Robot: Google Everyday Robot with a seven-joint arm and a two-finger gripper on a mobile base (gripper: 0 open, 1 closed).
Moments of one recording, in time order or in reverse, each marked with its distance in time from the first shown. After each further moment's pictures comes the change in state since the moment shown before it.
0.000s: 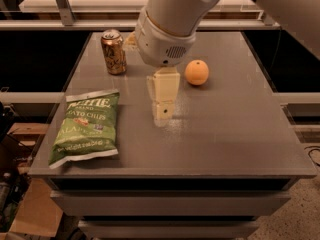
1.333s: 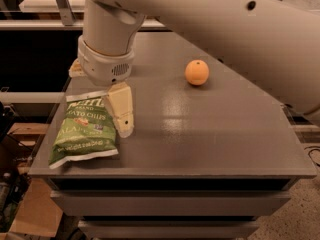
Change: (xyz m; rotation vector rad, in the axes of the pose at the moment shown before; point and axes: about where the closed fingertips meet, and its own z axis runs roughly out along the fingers) arm -0.075 -0.014 0.076 -0.145 -0.033 -0.308
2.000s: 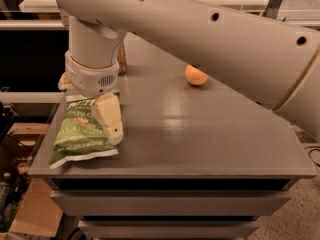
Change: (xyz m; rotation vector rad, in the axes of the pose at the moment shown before) arm -0.015 -0.010 0.036 -0.052 -0.019 -0.056
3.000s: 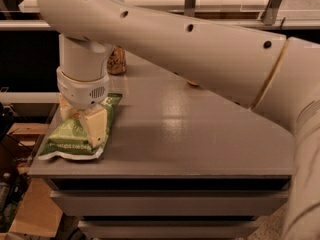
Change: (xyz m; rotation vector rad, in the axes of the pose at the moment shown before) arm -0.012 -0.001 0.033 -0.067 -0.021 -0.038
